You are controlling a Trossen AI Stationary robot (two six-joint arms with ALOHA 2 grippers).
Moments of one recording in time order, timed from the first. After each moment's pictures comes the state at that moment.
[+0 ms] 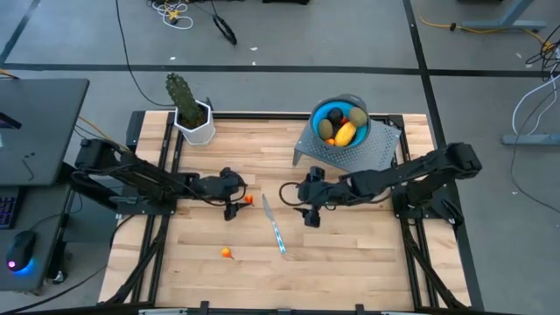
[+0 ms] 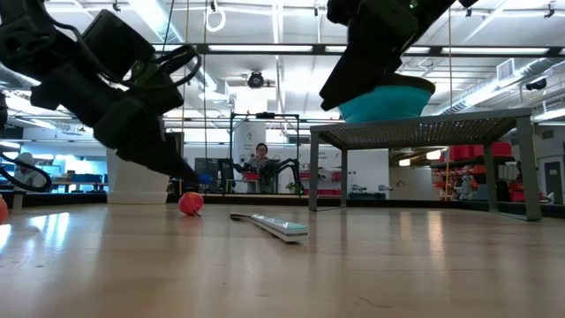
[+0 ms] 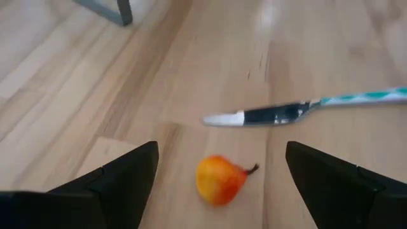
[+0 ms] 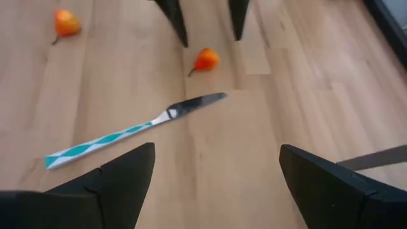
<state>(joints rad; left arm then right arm) -0.08 1.33 0.27 0.49 -0.22 -0.19 0.20 1.54 1.05 -0.32 0.29 0.14</state>
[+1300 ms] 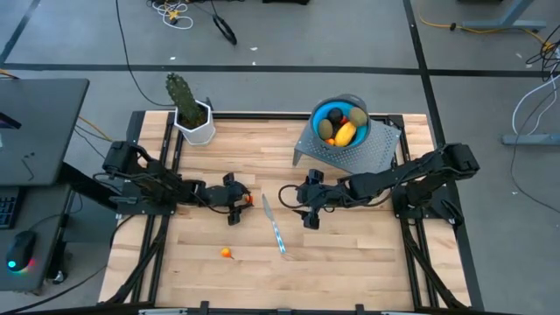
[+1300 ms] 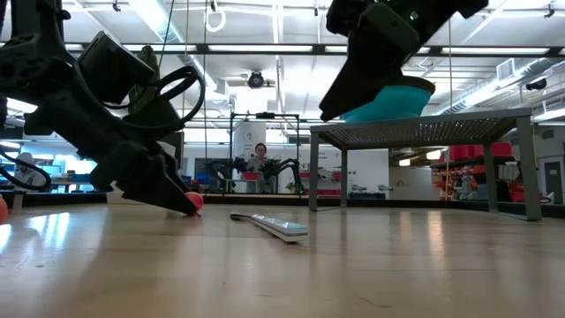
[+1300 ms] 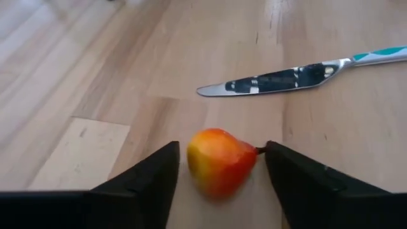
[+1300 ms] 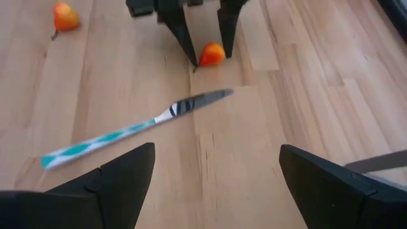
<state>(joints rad) -0.14 1.63 0.25 0.77 -0.32 -0.16 0.20 1.57 1.02 -0.26 0.29 0.15</state>
